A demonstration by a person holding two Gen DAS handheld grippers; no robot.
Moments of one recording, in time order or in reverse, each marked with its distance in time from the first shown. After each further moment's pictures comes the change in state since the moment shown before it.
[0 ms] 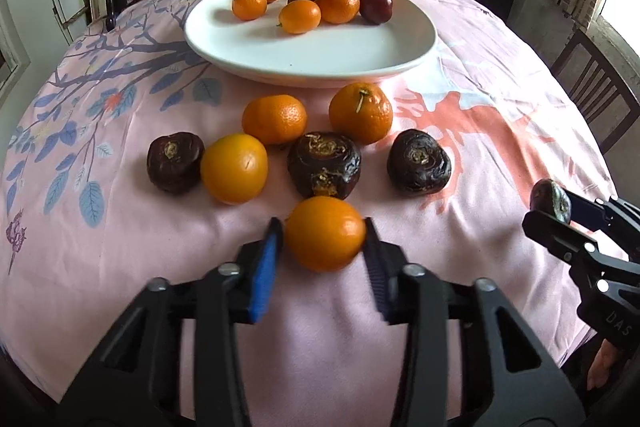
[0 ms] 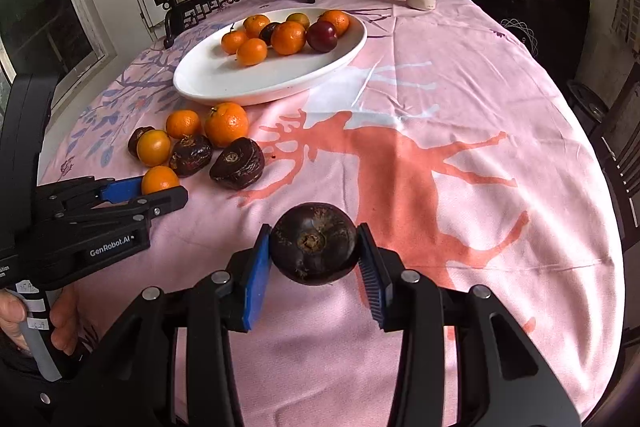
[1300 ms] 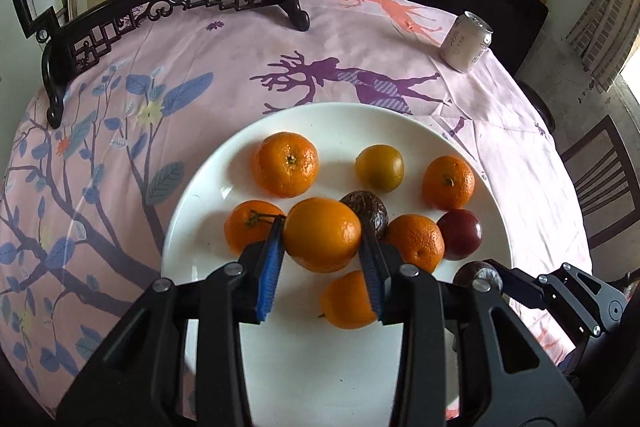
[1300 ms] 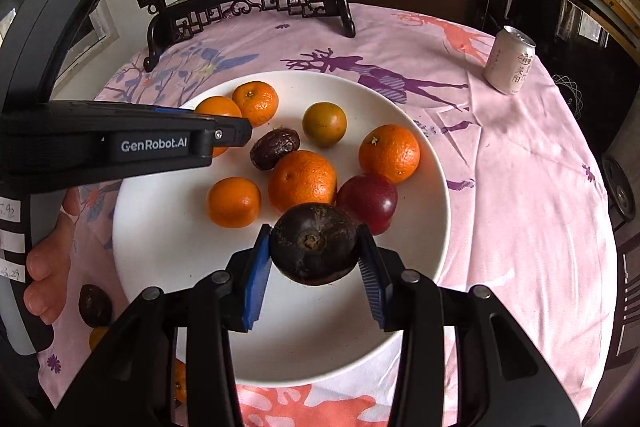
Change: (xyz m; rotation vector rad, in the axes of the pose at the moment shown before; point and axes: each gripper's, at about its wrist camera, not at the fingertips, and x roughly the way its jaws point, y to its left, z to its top) left arm 0.087 0.055 0.233 -0.068 0.025 -0.056; right arm 0.124 0.023 0.190 -0.160 0.046 0.014
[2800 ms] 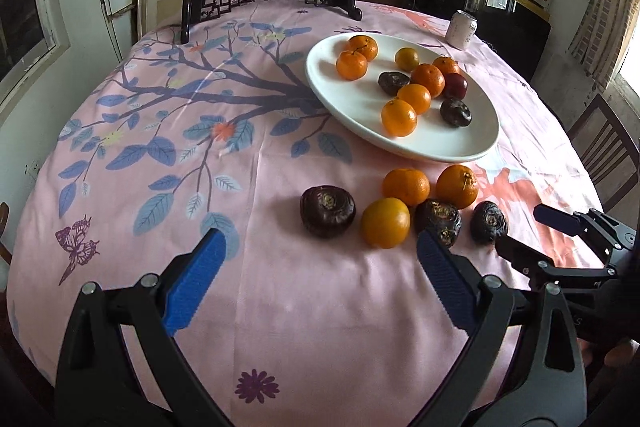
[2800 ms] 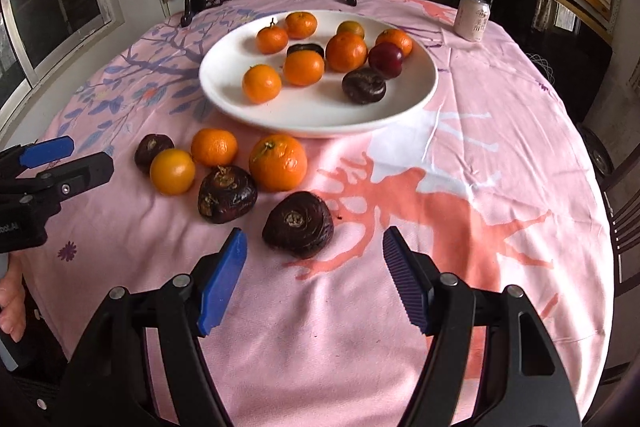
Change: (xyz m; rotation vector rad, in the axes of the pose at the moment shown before) left arm -0.132 0.043 -0.220 -0.054 -0.154 0.102; right arm -0.074 0.063 -0.140 0.025 0.001 -0.063
